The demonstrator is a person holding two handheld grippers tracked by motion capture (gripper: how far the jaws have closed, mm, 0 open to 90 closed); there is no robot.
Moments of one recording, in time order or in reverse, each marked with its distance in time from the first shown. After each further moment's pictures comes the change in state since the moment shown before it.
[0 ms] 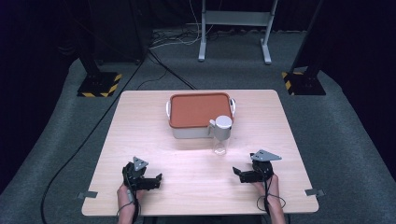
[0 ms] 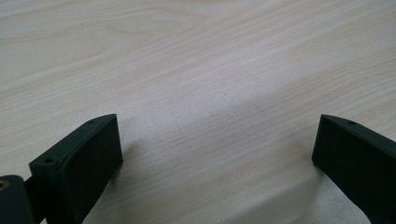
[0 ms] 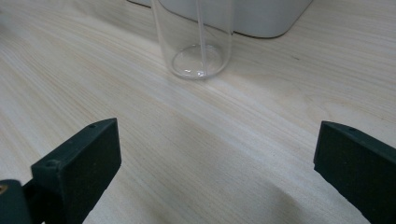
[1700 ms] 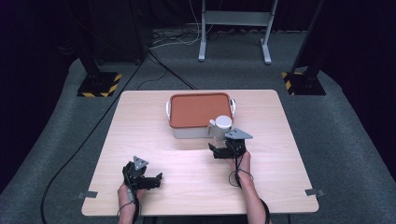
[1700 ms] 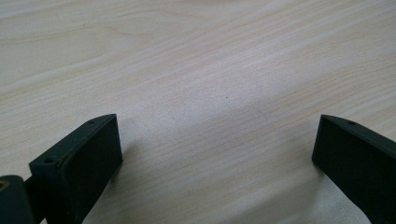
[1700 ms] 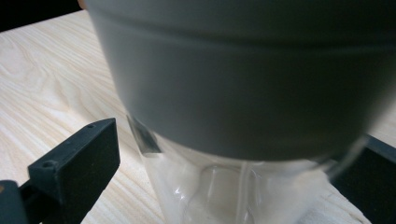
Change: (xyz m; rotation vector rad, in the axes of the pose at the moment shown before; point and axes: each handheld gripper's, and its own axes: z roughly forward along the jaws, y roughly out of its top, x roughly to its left) left arm 0.000 0.002 0.002 -0.001 0.006 -0.009; right arm 0.023 0.073 0.084 -0.127 -0.036 -0.031
